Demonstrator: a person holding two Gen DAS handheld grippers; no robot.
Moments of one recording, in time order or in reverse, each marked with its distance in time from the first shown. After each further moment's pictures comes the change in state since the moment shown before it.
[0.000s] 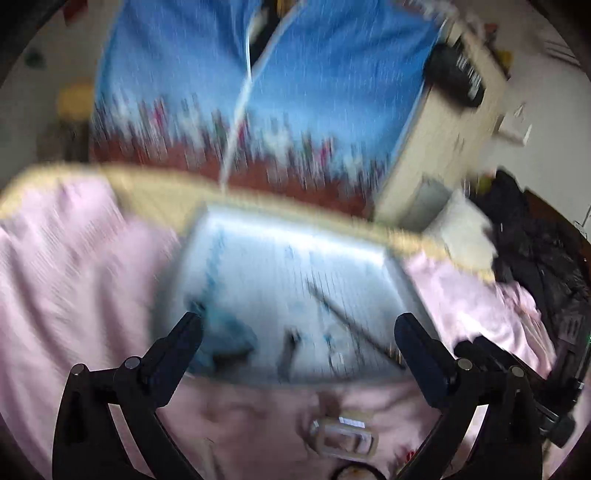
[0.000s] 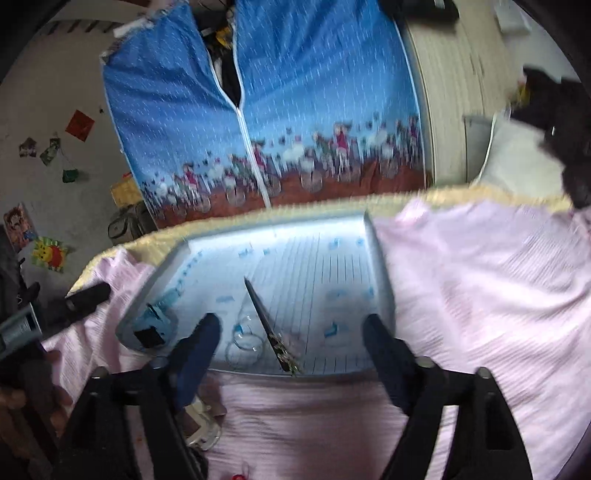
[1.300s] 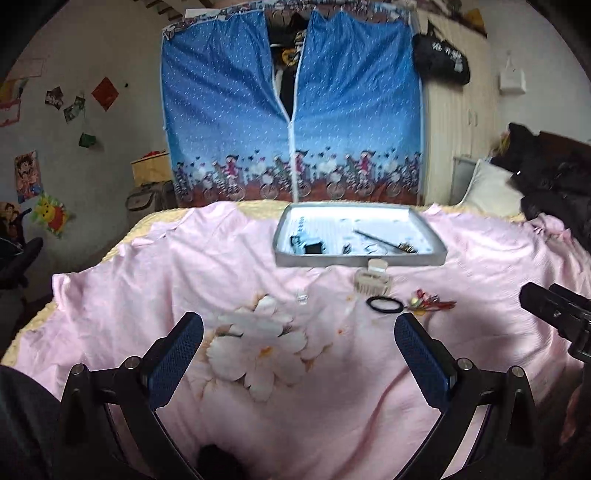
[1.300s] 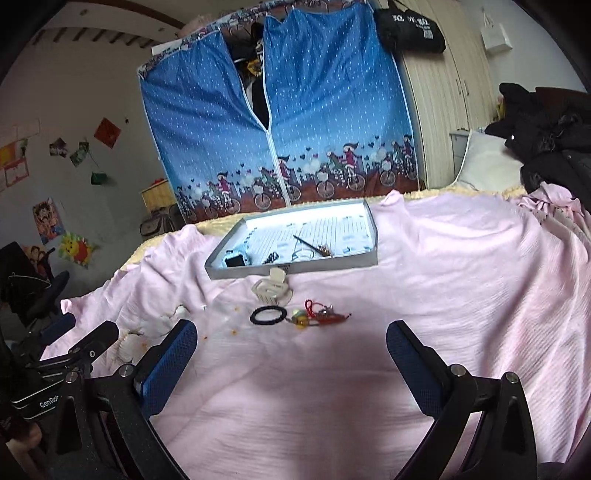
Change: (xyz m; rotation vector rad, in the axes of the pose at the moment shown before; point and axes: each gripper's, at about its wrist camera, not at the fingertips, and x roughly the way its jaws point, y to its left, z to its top) left arm -0.202 -0.078 -0.156 0.204 -0.063 0.358; right arm -0.202 0.054 -0.111 0.001 -0.035 0.038
